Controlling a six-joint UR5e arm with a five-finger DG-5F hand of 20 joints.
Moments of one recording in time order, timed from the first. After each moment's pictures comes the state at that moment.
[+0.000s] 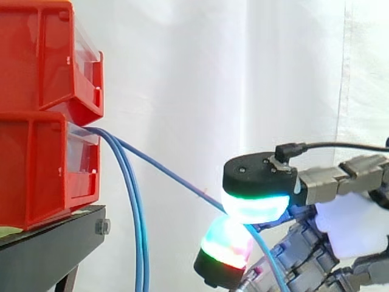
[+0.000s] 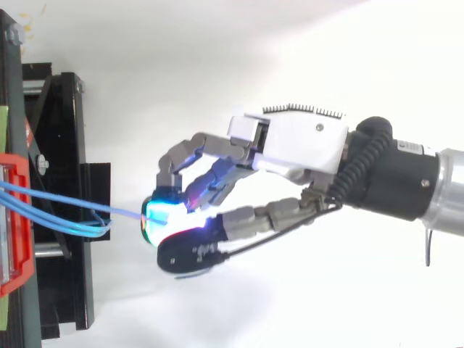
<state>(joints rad) 0.21 -2.29 -1.20 -3.07 -1.11 0.08</state>
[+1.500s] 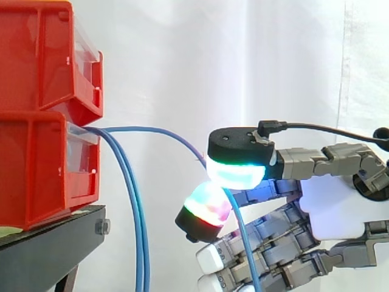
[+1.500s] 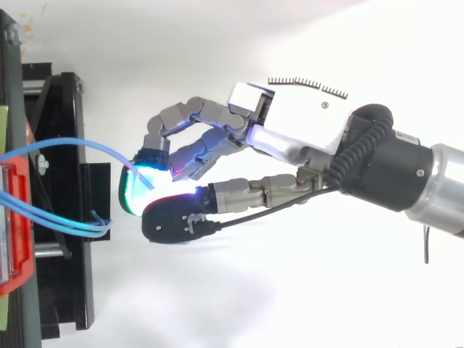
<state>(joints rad) 0.21 -2.29 -1.23 -2.90 -1.01 0.06</state>
